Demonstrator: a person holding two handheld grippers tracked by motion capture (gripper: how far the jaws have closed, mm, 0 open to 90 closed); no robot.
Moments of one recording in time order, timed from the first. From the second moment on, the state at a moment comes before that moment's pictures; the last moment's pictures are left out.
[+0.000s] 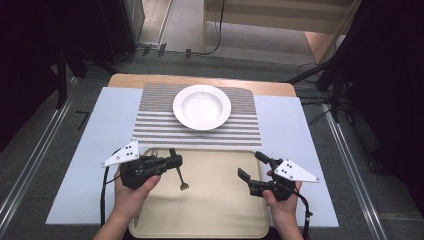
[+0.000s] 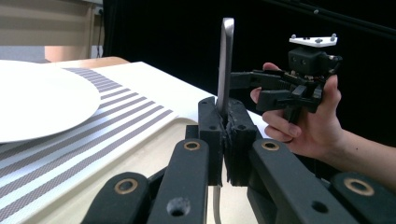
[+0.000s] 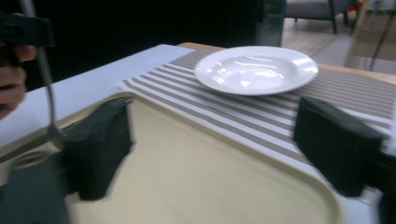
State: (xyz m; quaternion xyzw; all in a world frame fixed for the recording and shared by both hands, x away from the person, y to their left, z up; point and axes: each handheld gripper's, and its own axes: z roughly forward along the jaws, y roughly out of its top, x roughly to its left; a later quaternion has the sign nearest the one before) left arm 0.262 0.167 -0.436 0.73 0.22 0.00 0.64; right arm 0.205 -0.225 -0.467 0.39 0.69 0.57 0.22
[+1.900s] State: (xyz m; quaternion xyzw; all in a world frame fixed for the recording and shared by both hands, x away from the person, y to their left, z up) left arm 0.270 0.181 -0.449 0.74 0.27 -0.09 0.62; right arm 0.186 -0.354 -0.502 0.48 0.63 0.53 0.30
